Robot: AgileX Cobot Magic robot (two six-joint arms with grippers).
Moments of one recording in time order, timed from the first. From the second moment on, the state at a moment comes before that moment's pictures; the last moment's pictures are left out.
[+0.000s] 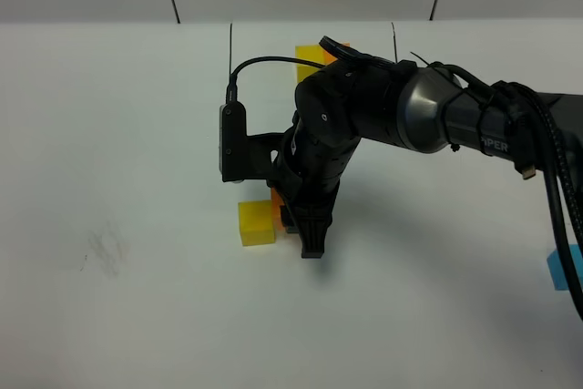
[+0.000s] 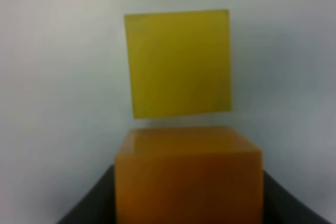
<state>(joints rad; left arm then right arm) 0.09 -0.01 -0.56 -0.06 1.20 0.11 0.72 2.08 -1.47 0.10 0.77 -0.91</state>
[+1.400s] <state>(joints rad) 0.09 -0.01 -0.56 -0.06 1.20 0.11 0.72 2.17 -1.48 0.10 0.74 -0.95</state>
